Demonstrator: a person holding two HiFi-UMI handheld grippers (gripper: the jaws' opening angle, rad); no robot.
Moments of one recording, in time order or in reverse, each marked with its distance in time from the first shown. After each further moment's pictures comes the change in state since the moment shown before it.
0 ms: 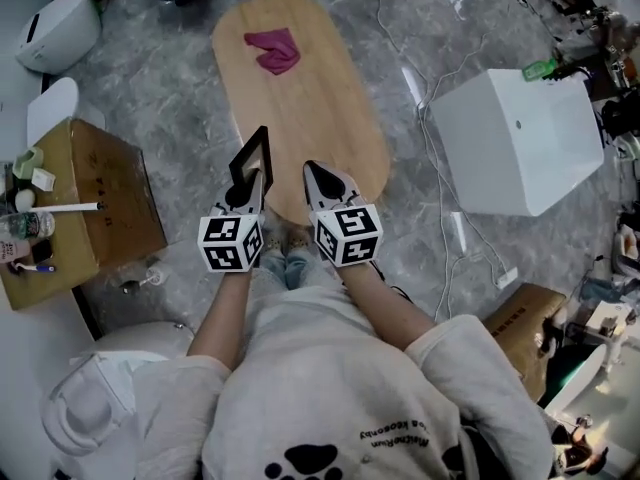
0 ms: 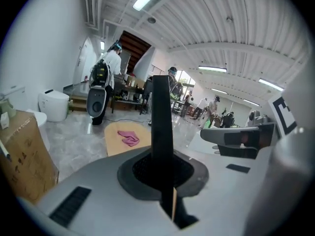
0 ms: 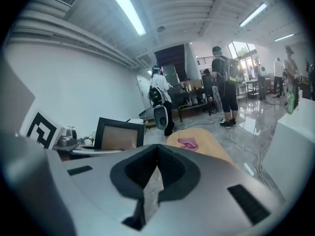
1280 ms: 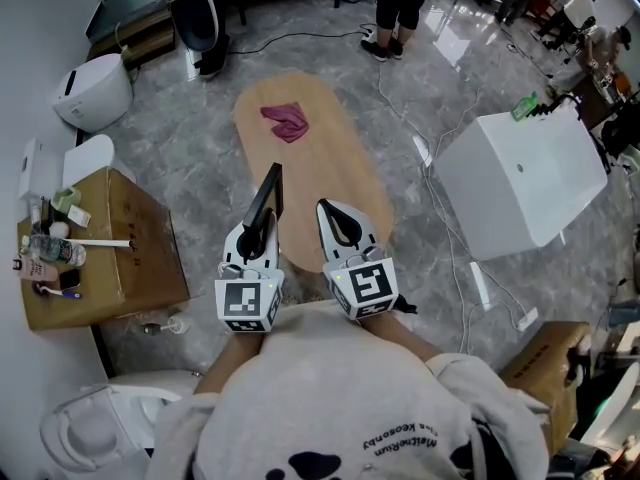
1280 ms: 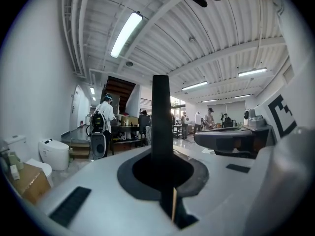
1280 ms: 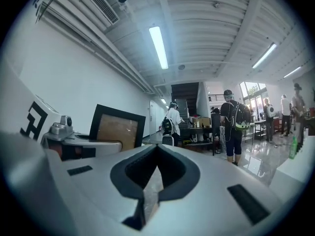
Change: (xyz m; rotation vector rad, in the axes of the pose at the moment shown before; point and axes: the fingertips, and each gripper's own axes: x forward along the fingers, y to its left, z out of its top) left arm -0.115 -0.091 0.116 0.293 -0.389 0.041; right arm -0.114 0.053 0.111 -0.252 -0.368 0.033
